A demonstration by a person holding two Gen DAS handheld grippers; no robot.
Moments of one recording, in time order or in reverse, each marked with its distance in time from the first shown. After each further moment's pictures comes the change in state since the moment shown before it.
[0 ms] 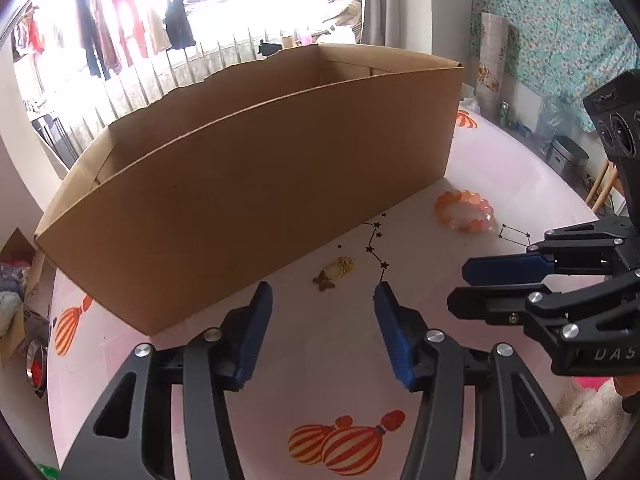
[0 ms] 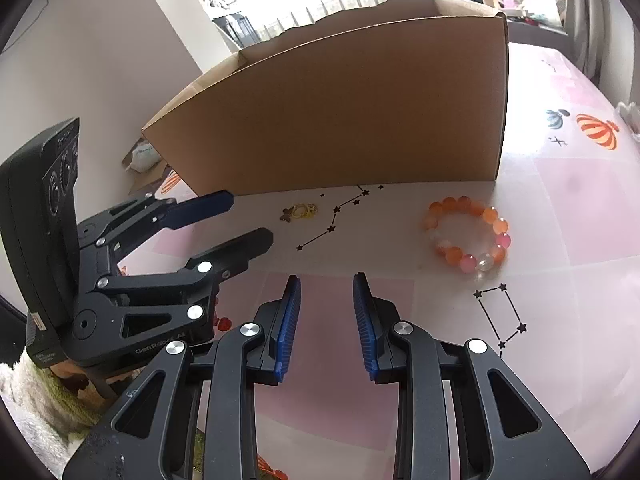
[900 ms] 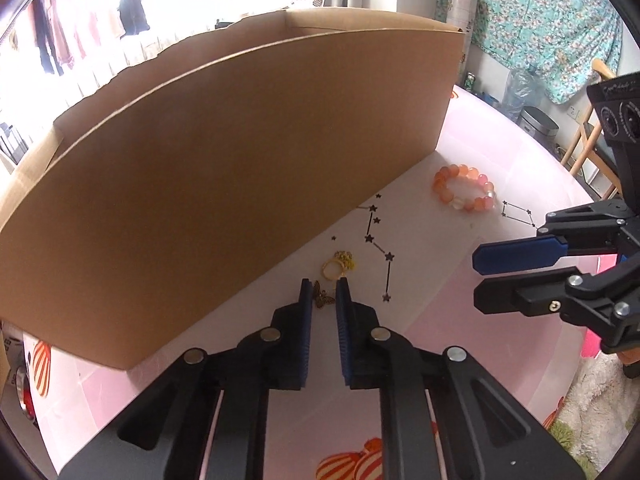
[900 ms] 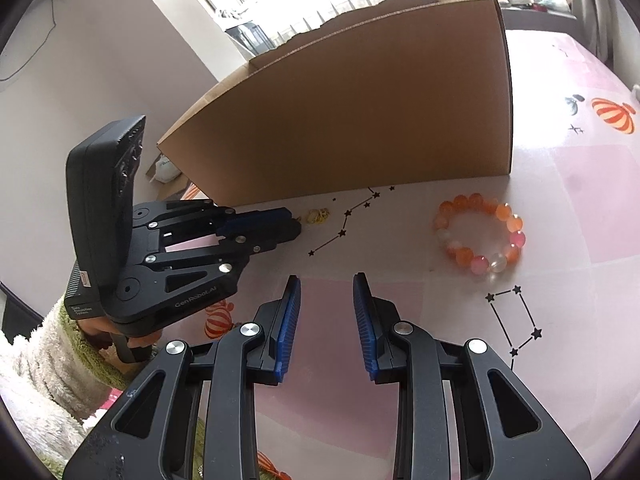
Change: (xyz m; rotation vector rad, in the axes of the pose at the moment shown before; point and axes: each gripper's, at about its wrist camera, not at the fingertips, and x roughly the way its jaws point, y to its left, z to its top) left arm 0.026 0.021 -0.003 0.058 0.103 -0.143; right arm -0.004 -0.023 -0.003 0.042 -0.002 0.115
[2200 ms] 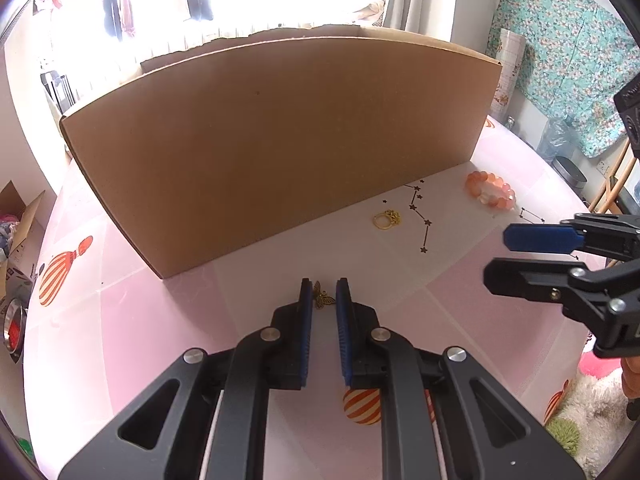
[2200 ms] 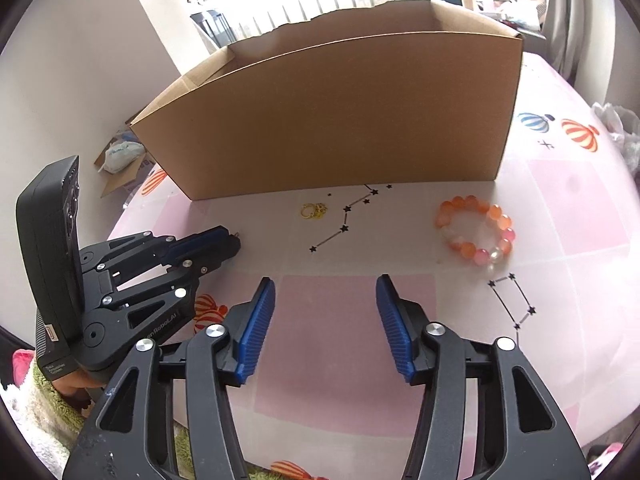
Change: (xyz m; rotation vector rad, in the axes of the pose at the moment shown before) left arm -0.030 0.019 -0.044 -0.182 -0.079 0.079; right arm -0.003 0.052 -0.015 -0.013 0.003 -0.253
